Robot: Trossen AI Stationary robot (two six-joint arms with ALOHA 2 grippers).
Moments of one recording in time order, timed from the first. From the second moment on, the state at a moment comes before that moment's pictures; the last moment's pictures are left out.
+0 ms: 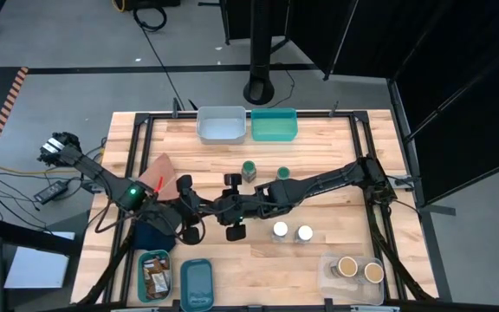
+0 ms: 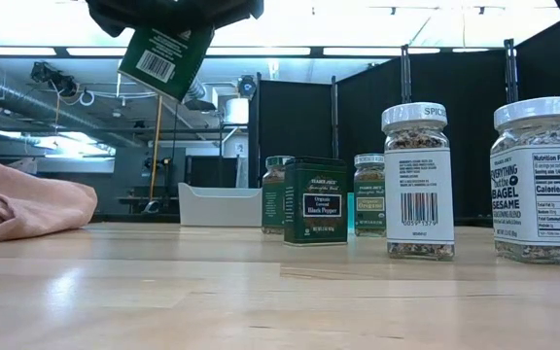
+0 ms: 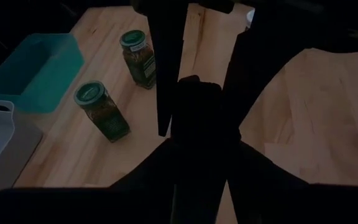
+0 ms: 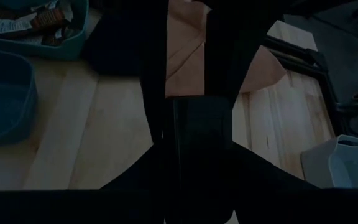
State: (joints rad) left arm -0.54 1.17 0.92 -0.47 -0.65 -0.39; right arm 0.24 2.09 1.96 -0.62 0.36 -0.08
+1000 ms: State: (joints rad) left arm -0.69 1.17 0.88 -0.50 -0.77 -0.66; right arm 0.30 1.89 1.96 -0.83 0.40 0.12
